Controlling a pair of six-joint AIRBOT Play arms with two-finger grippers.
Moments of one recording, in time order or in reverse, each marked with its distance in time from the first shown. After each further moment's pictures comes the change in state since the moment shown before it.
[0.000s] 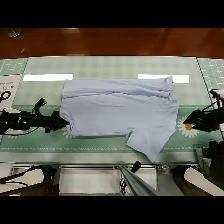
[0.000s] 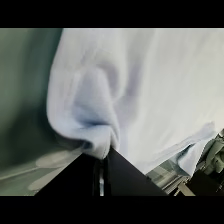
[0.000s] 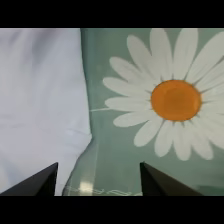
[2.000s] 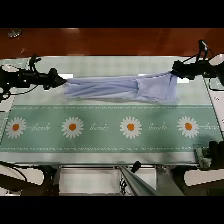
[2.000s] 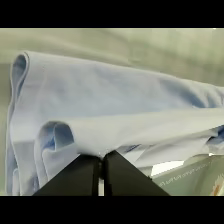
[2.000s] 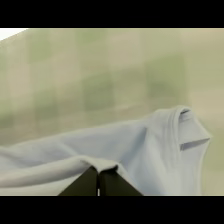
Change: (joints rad) left arm -0.140 -0.348 0.753 -0.091 0.090 -0.123; right arm 0.366 -0.492 0.626 0.199 -0.546 0.153
